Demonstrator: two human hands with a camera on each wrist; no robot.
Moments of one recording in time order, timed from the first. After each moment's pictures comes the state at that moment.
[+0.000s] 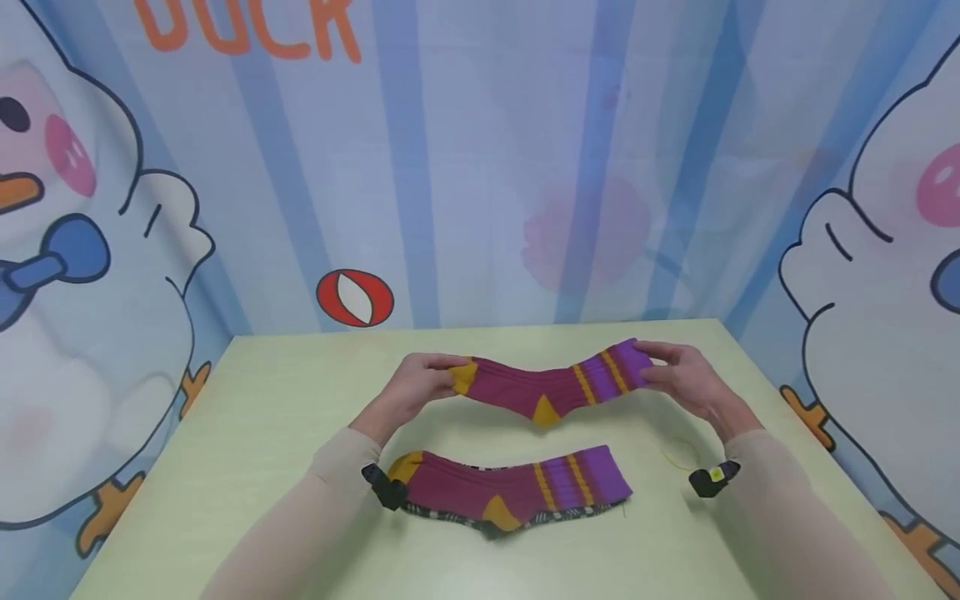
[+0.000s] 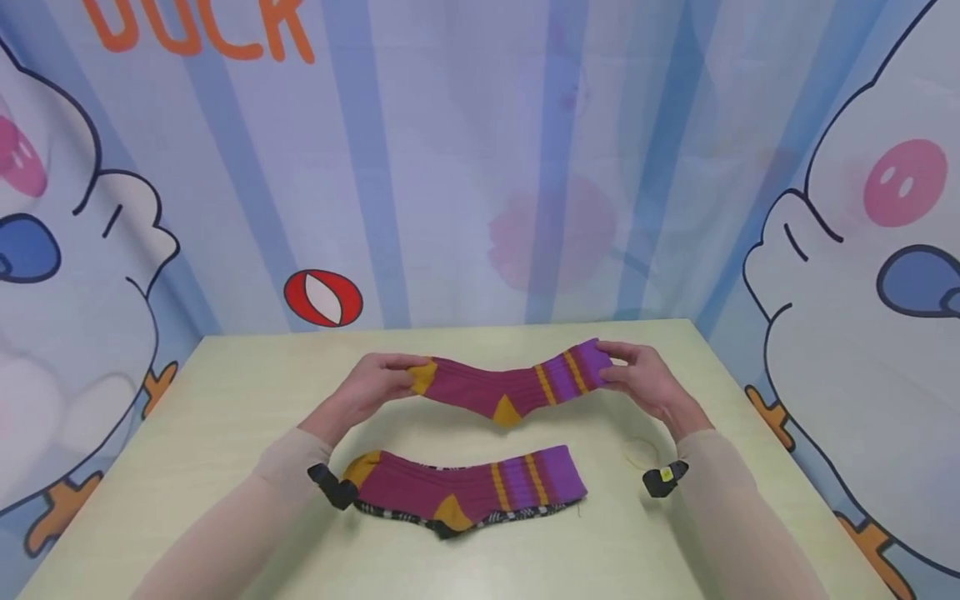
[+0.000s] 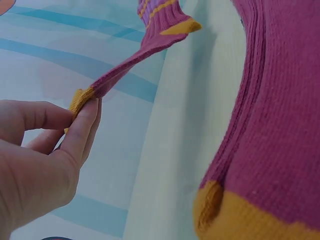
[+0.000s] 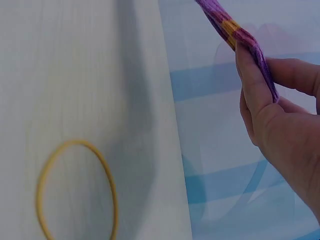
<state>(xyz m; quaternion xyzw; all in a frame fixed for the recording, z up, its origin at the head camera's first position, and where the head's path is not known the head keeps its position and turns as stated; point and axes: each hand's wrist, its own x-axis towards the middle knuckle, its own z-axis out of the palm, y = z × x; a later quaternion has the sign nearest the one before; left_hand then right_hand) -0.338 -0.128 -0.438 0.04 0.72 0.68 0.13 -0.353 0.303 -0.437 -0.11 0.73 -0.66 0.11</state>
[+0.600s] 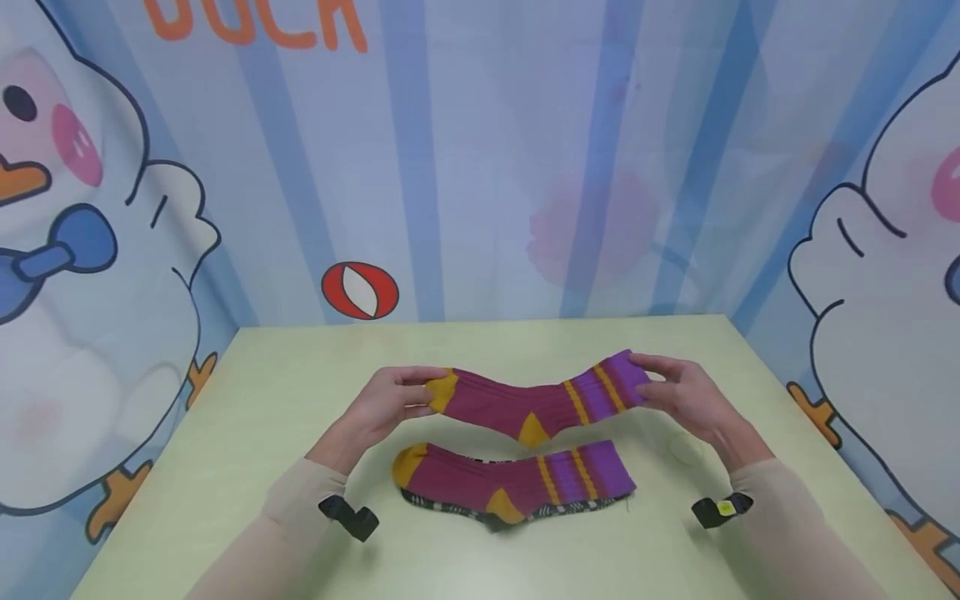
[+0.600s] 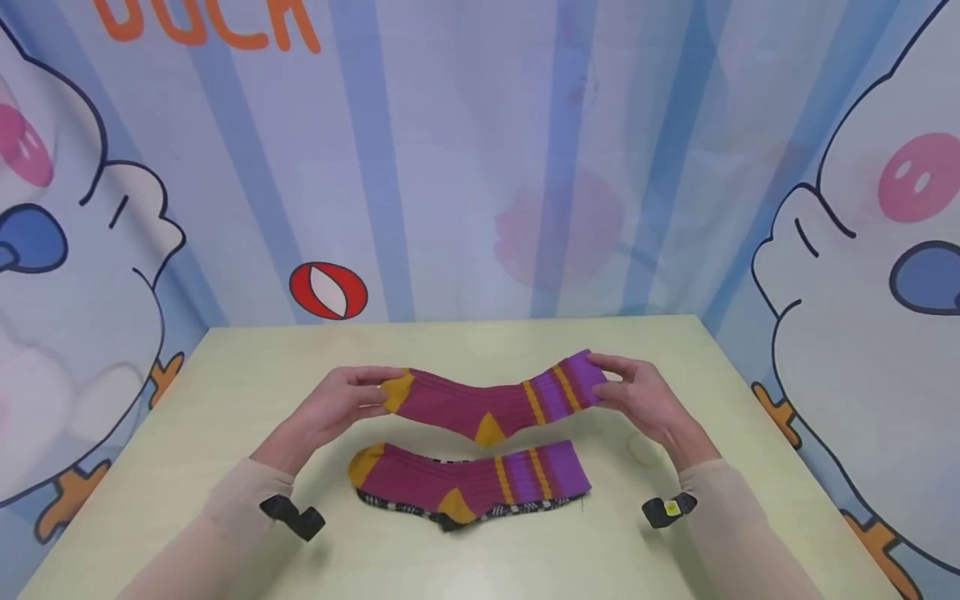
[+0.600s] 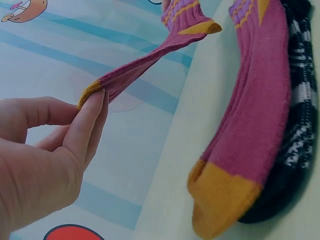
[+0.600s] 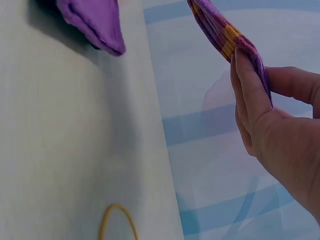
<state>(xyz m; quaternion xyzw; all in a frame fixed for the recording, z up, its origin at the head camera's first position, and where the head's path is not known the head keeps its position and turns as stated) -0.287 -0.166 -0.429 0.04 0.69 0.71 0.14 -0.310 0.280 -0.436 -0.12 0.74 -0.65 0.12</state>
